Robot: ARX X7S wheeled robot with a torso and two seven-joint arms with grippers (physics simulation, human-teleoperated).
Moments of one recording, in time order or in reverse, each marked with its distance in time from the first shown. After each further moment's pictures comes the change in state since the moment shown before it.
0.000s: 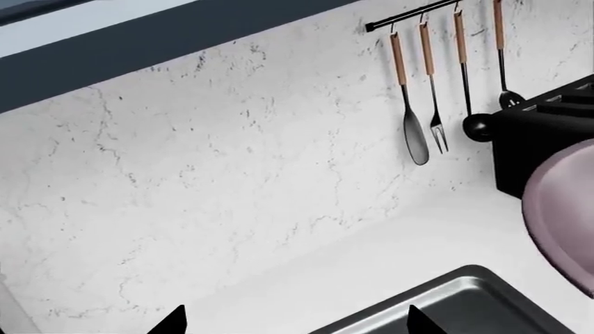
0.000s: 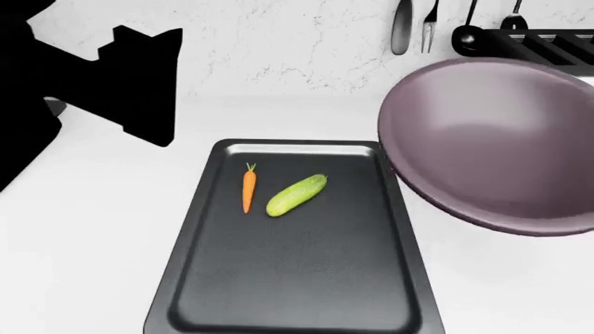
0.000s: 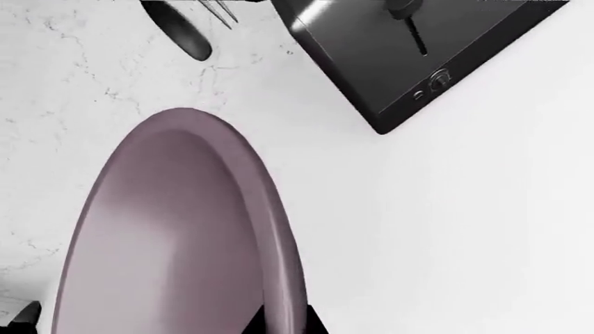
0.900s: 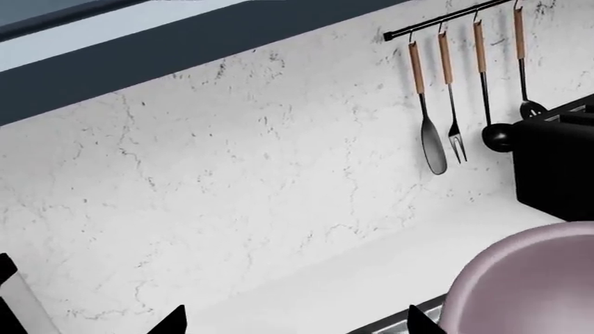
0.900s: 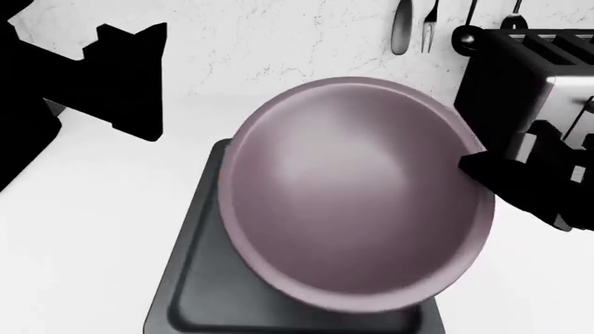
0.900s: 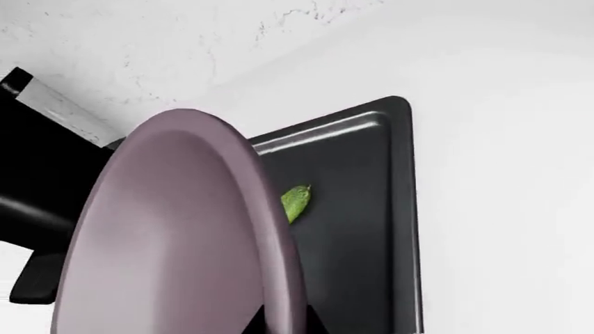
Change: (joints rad) left arm 0.039 -0.038 -0.026 0.033 0.062 0.016 0.021; right arm -0.047 -0.188 -0.001 -0.348 0.023 -0.162 -0.097
